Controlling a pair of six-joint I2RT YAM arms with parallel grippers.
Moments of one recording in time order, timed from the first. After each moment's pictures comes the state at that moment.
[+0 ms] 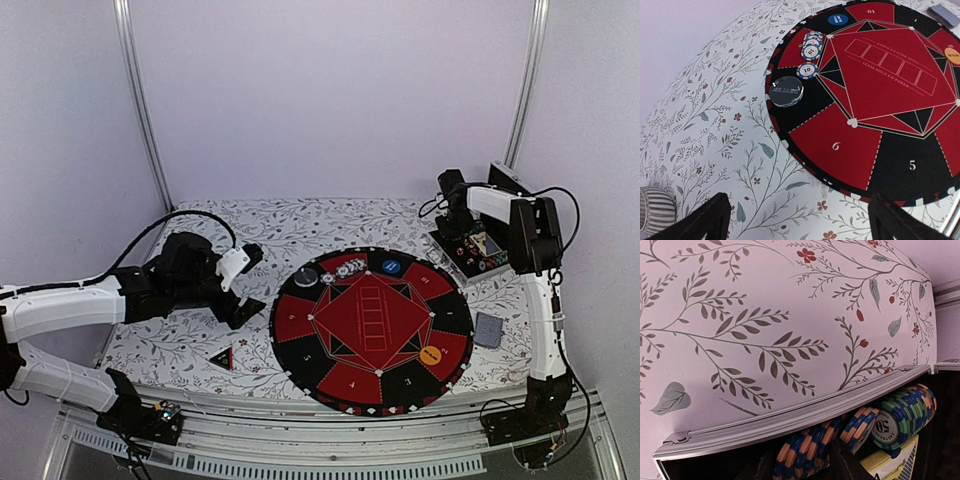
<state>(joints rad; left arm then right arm) -0.74 1.17 0.67 -0.16 -0.06 0.23 0.16 2.44 2.04 -0.68 0.31 -0.14</state>
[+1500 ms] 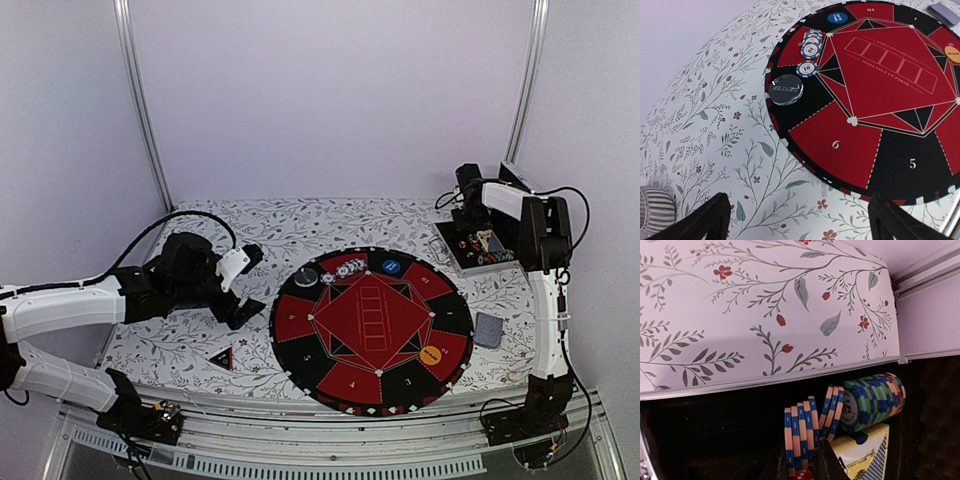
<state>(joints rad) -0.74 1.17 0.67 -0.16 -0.06 0.23 0.09 2.43 2.06 -0.65 0.39 -0.15</state>
